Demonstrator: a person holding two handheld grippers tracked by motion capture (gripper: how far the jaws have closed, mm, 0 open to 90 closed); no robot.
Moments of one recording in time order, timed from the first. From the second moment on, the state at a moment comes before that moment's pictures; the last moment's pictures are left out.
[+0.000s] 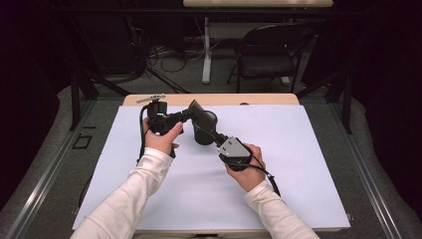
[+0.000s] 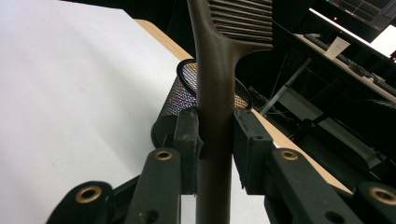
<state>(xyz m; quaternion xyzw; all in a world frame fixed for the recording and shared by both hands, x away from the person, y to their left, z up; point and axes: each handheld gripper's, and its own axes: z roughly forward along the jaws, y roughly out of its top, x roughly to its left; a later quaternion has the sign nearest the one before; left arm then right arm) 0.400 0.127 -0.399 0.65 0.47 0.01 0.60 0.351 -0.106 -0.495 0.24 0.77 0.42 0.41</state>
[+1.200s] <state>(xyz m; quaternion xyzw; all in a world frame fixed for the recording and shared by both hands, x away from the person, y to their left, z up) 0.401 0.128 -0.399 0.63 0.50 -0.01 0.60 0.350 -0.105 -0.495 0.25 0.77 0.43 0.40</state>
